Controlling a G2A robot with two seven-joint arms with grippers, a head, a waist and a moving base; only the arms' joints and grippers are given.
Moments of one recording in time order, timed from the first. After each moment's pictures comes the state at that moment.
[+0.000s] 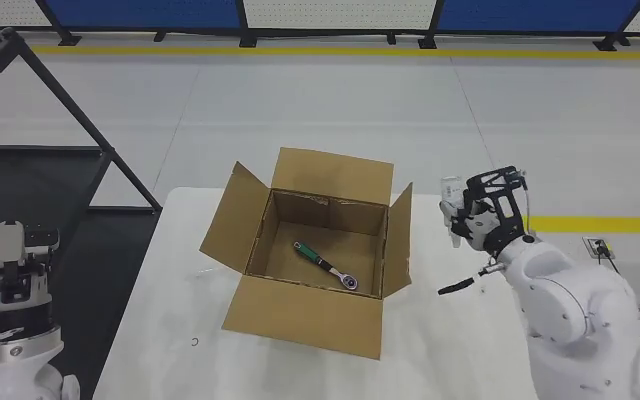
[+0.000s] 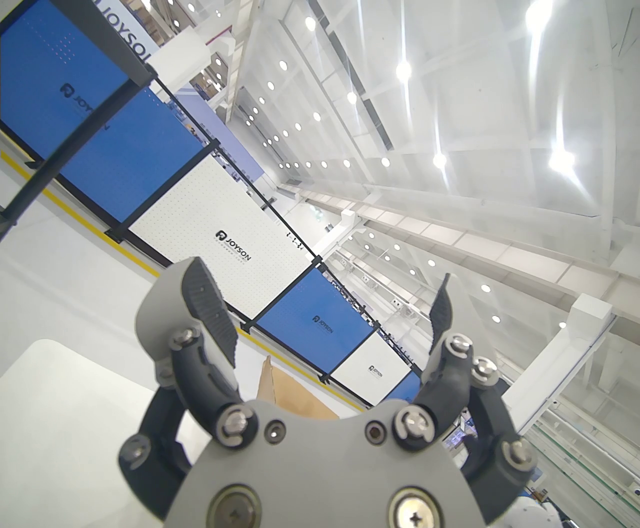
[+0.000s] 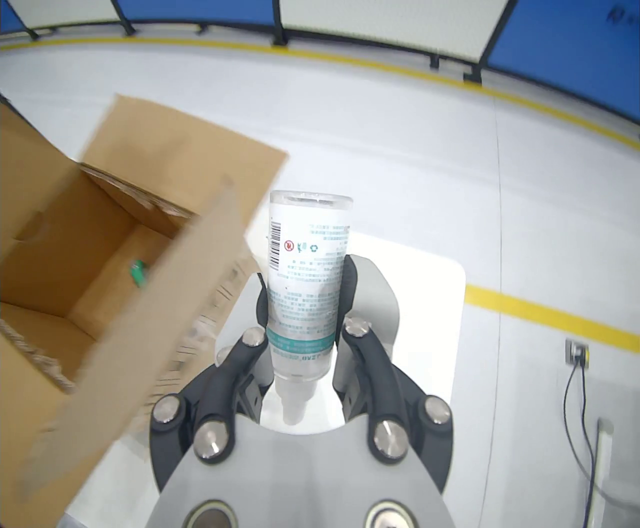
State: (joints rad) left arm 1.44 -1.23 -2.00 -1.96 0.09 -0.36 0.02; right arm -0.95 -1.31 1.55 -2.02 -1.15 -0.17 0.93
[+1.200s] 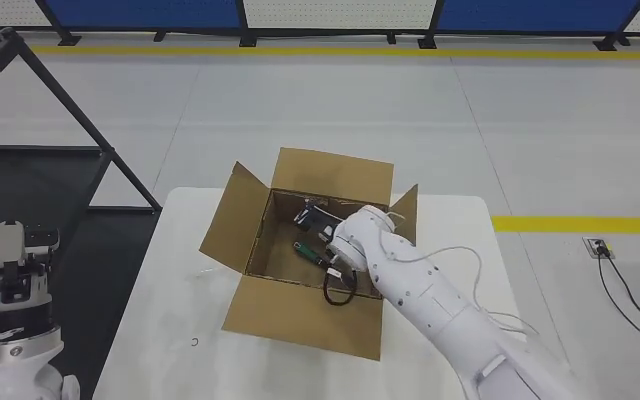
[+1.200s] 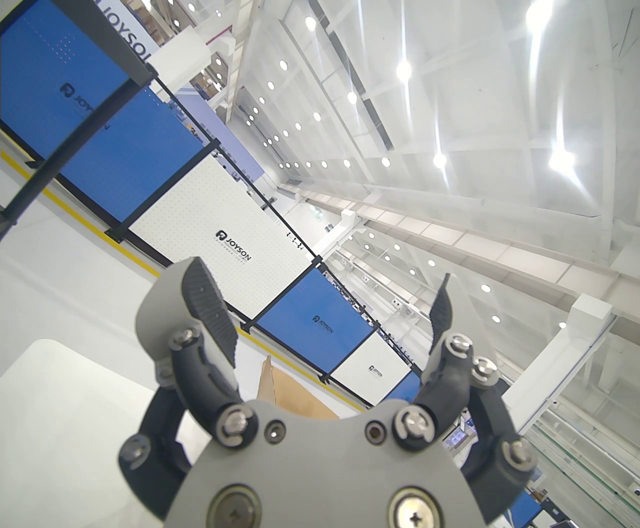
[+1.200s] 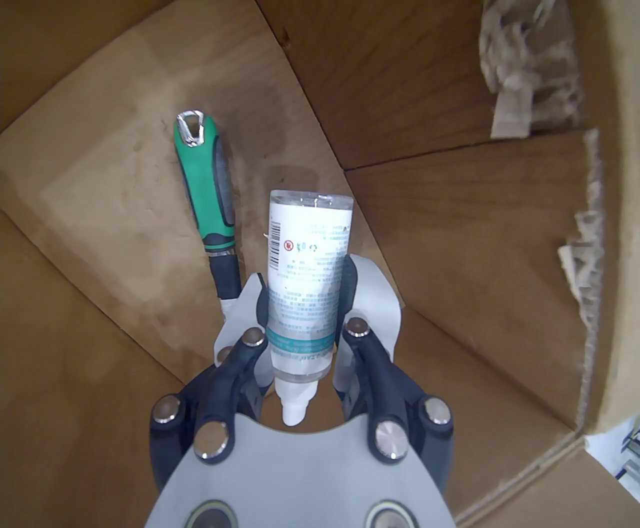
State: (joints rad) left arm 1.44 -1.23 -2.00 -1.96 0.09 -0.36 0.02; right arm -0.20 -1.61 0.59 -0.73 -1.09 -0.17 0.97
